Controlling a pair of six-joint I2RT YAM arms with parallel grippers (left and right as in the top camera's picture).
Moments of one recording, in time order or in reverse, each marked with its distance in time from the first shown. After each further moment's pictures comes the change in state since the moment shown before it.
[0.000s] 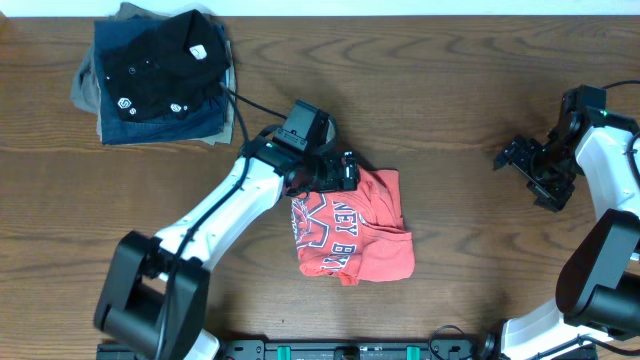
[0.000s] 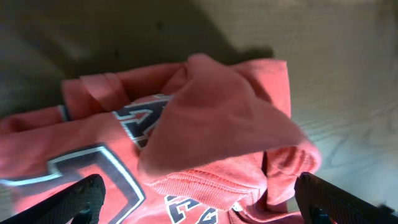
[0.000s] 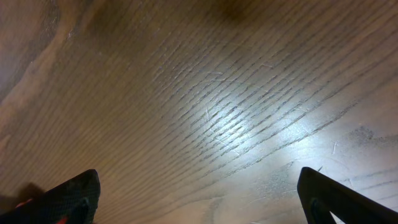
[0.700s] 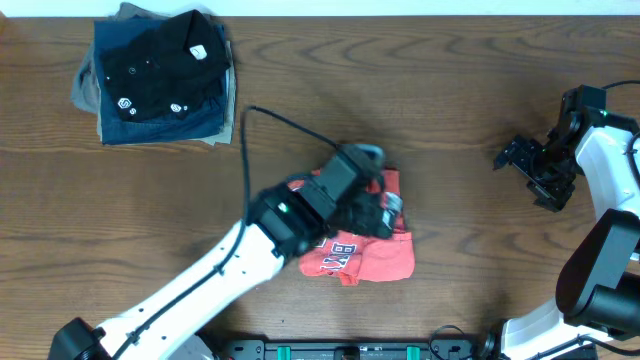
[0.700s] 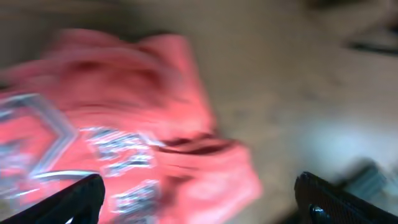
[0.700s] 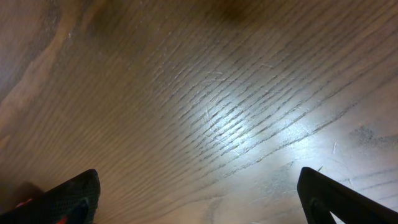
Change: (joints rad) left arm -0.299 -0.309 0.000 -0.107 -0.246 -0.076; right arm 0.000 0.000 0.000 0.000 0.000 0.000
